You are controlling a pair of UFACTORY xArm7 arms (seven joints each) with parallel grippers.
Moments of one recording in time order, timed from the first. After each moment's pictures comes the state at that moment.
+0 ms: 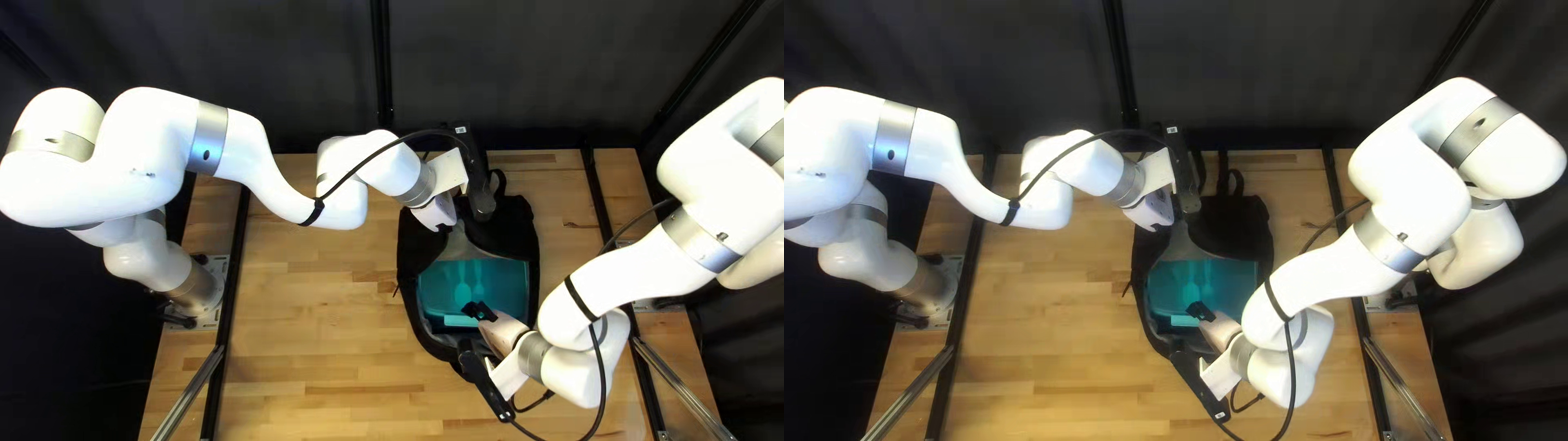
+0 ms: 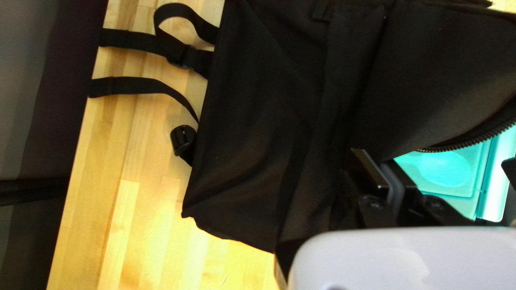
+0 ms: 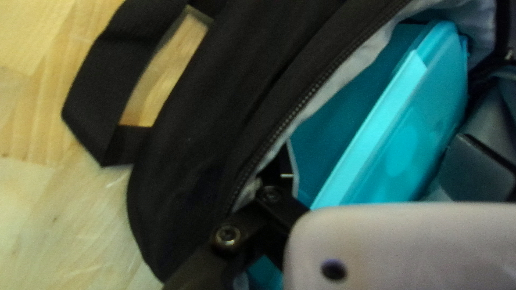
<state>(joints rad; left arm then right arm) 0.23 0.06 -0.16 1.03 0.18 0.47 -0.22 0.21 0.19 0.40 0.86 -1.08 0.97 0.67</state>
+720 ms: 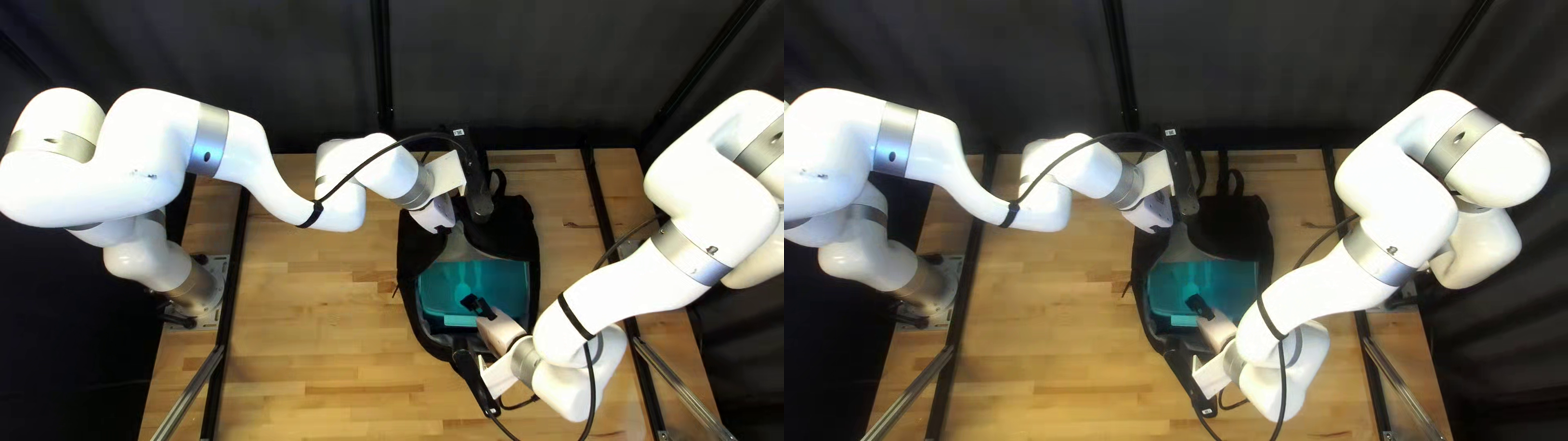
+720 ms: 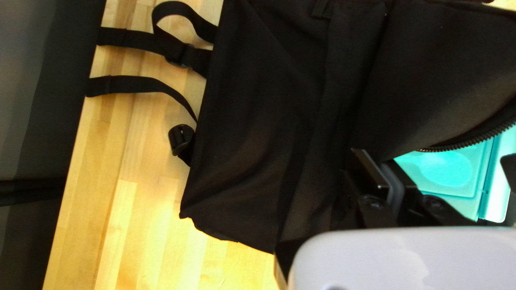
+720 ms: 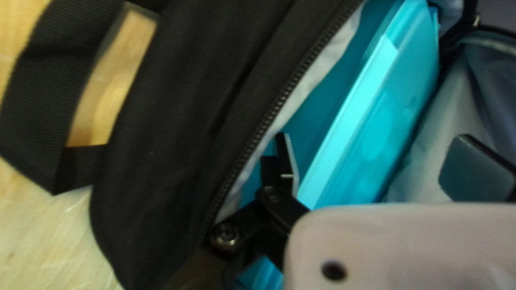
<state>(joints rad) 0.23 0.06 -0.16 1.01 0.19 0.44 -0.23 0.23 0.22 0.39 0.90 -1.08 1.10 0.72</state>
